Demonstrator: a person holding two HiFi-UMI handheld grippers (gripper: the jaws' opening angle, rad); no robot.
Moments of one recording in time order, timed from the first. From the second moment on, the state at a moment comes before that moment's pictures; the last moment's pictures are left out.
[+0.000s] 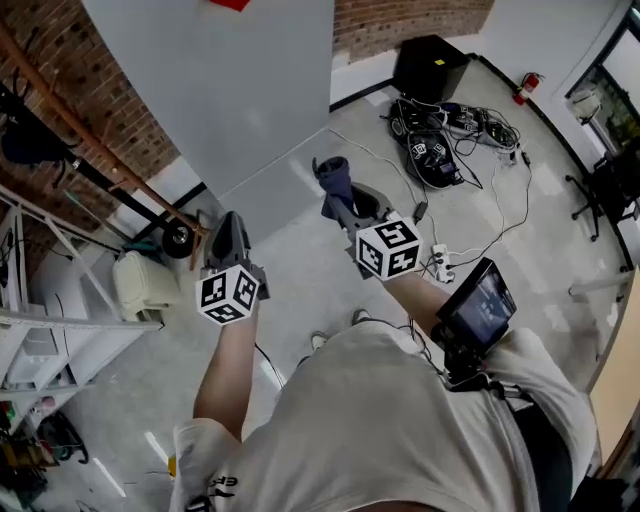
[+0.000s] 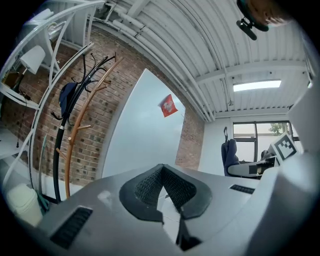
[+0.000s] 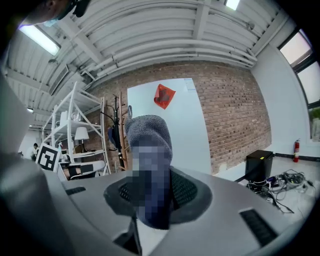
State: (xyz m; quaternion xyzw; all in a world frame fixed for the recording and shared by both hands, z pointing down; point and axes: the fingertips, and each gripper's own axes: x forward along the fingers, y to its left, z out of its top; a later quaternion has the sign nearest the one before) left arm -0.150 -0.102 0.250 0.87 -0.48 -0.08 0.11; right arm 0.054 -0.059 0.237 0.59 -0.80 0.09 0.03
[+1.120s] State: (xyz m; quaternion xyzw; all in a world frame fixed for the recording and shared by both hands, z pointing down) left arm -0.097 -0.076 0.274 0.89 -0.43 -0.08 0.15; right arm 0.070 -0.021 0.256 0.61 -0.79 0.11 0.07
